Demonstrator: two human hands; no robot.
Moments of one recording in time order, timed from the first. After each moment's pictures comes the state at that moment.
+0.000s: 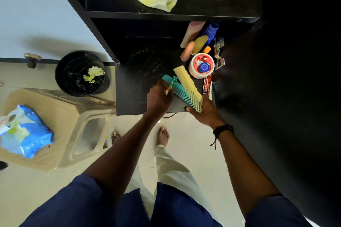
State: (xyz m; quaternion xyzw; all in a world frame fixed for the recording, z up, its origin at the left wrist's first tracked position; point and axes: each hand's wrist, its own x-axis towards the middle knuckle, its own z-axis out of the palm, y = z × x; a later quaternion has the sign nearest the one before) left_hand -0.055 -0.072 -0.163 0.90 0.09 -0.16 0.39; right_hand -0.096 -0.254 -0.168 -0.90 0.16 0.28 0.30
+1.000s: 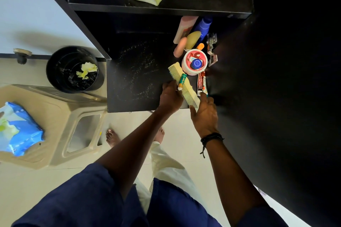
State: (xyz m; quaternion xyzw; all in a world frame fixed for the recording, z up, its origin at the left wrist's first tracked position) left_hand -0.058 -0.130 -0.176 0.88 0.05 -0.24 0.42; right_hand -0.123 -0.242 -0.158 -0.96 0.19 0.13 0.15
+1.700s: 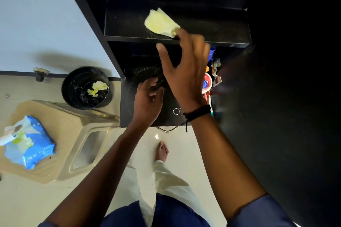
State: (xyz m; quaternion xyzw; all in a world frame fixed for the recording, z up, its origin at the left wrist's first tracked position) left_hand -0.046 -0.028 -0.113 0.83 0.08 -0.04 0.56; right_hand 0.001 -0.129 -0.012 -0.91 0.00 -0.27 0.31
